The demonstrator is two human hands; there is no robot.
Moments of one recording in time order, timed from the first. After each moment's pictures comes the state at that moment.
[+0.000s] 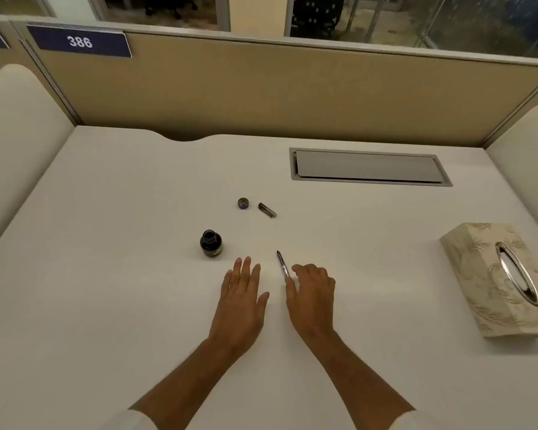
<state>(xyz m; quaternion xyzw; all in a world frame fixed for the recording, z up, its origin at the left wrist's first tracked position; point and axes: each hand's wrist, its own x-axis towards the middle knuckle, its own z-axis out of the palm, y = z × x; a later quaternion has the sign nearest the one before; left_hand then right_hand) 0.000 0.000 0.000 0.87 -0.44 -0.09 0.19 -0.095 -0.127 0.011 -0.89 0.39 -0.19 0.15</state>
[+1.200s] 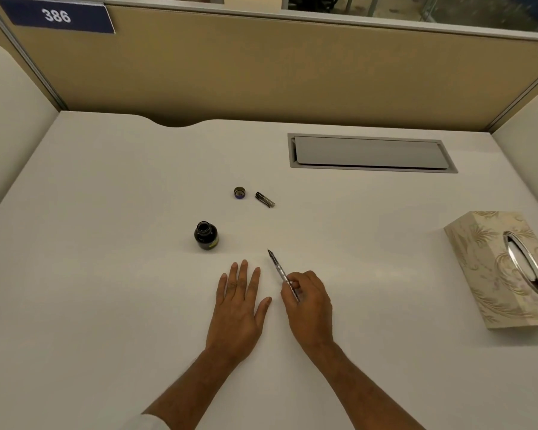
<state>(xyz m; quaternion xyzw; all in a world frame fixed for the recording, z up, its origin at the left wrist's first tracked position) -0.010 0.011 -0.039 0.88 -0.45 -0.07 0.14 -0.111 -0.110 0.001 -0.82 0.41 -0.21 0.33</state>
